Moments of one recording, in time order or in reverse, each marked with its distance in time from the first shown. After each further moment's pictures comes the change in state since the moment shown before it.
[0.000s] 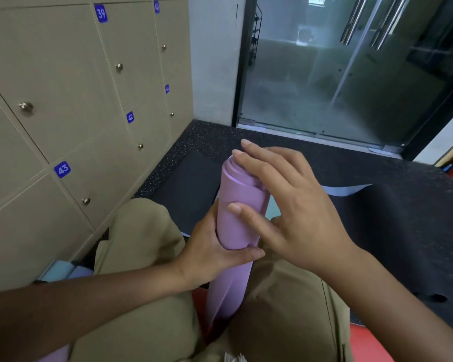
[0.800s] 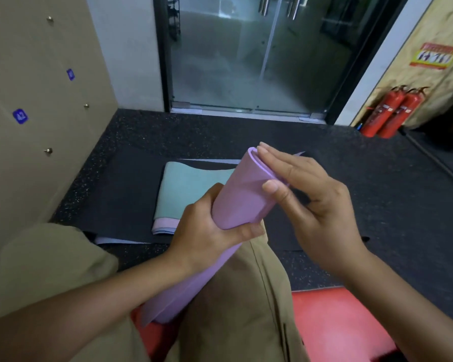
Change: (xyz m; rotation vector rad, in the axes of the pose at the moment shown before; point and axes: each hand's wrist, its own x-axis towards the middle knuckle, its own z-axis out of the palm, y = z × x) left_hand 0.063 -0.003 0.087 0.032 -0.165 0.046; right_hand -0.073 0.067 -0.046 0.211 0.219 0.427
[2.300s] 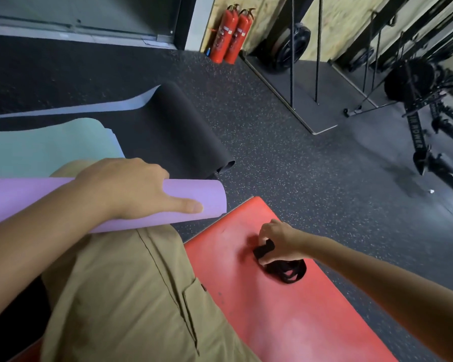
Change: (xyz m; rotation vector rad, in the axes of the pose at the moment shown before) left_hand 0.093 0.026 0.111 1.089 -0.998 -0.040; right_hand -0.238 0.150 -0.136 -0.639 -0.998 1.088
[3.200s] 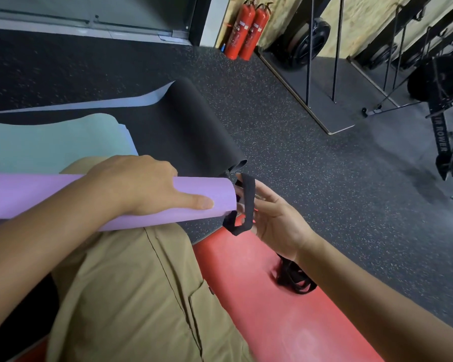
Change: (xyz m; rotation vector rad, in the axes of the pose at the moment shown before) left_hand 0.018 -0.006 0.003 -0.040 -0.017 -0.026; right_hand -0.006 -0.096 -0.057 1.921 0.101 -0.340
